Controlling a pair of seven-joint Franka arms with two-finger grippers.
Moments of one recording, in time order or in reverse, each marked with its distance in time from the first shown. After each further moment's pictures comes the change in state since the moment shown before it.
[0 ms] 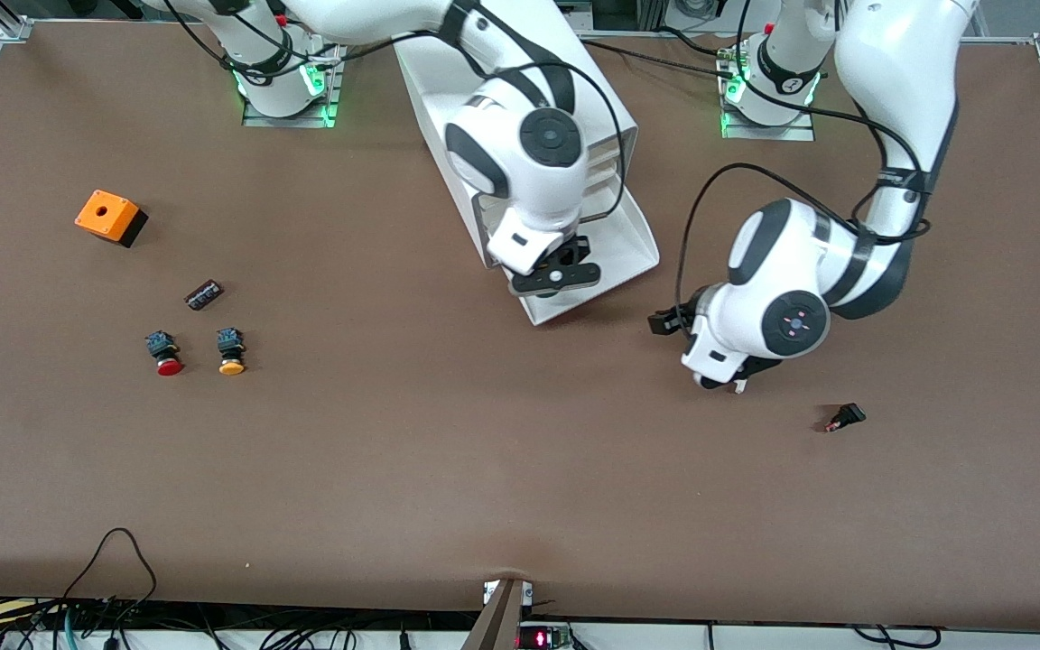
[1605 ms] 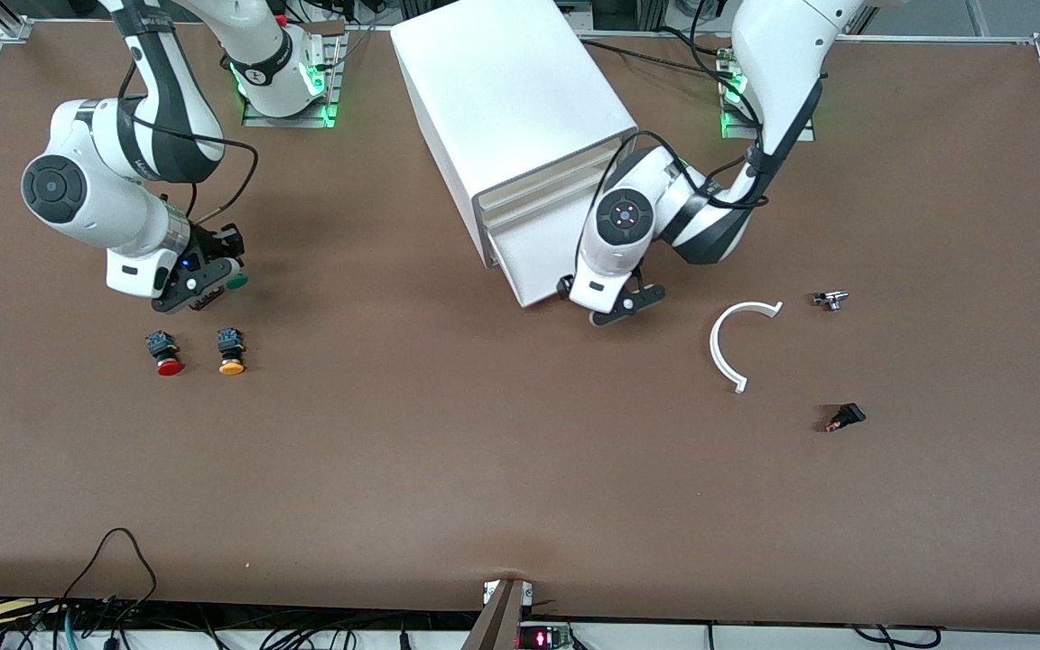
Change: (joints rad) left arm -0.163 -0.016 -0.128 -0.298 0.166 0.445 -0.392; right arm -0.452 -0.631 -0.365 -1.116 0.119 0.297 -1.209
